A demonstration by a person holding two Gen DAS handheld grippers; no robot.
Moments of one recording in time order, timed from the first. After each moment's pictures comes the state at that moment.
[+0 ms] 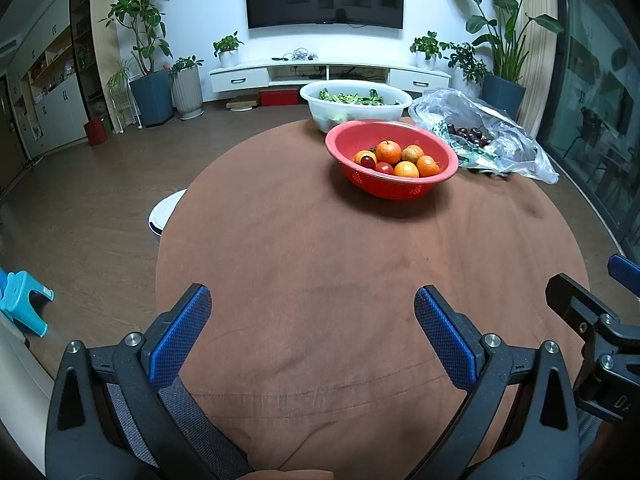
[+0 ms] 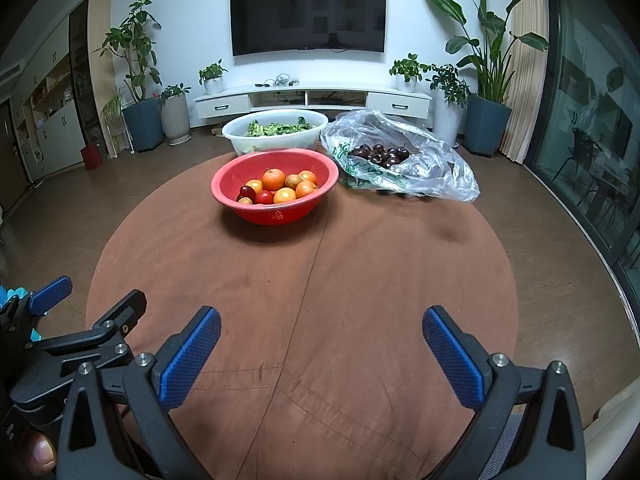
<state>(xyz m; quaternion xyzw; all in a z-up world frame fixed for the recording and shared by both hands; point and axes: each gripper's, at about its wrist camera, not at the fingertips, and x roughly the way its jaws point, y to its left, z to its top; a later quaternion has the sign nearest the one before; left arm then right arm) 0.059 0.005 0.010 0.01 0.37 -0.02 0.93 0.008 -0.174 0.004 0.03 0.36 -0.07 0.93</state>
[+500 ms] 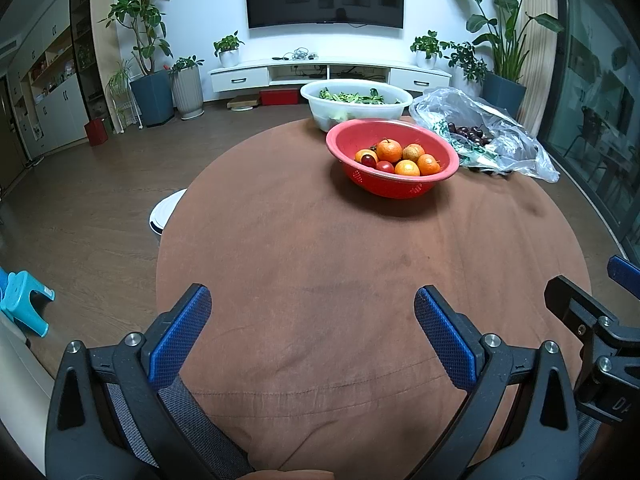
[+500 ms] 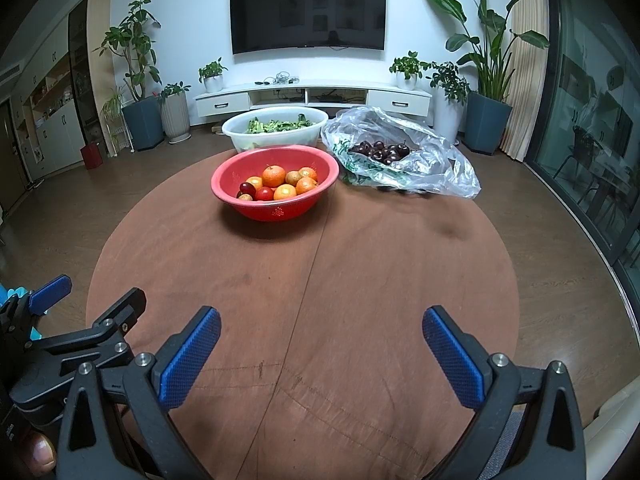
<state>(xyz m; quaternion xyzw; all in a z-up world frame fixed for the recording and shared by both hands) 0.059 0.005 0.009 0.01 0.37 -0.02 0.93 0.007 -0.173 0.003 0.03 0.36 -0.07 0.93</state>
